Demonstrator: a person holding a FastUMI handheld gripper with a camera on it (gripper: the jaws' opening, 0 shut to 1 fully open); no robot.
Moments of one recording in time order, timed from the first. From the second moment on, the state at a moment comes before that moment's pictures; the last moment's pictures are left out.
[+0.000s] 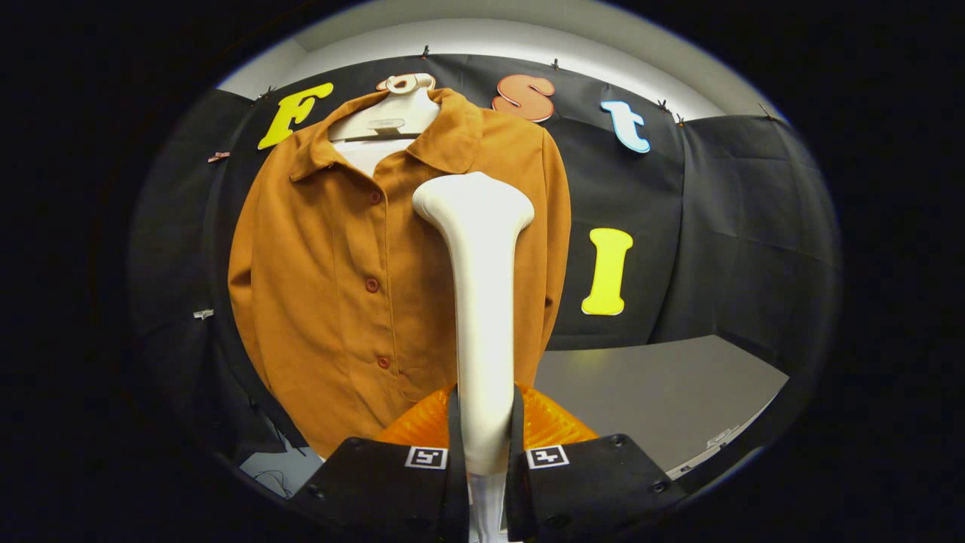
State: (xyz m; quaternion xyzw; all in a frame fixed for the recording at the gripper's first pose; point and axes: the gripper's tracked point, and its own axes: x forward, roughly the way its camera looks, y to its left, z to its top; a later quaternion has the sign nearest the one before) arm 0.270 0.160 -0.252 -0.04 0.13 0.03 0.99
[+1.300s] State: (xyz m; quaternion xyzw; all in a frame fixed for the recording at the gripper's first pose) arm 0.208 0.161 -0.437 -0.07 0.33 0.04 0.94
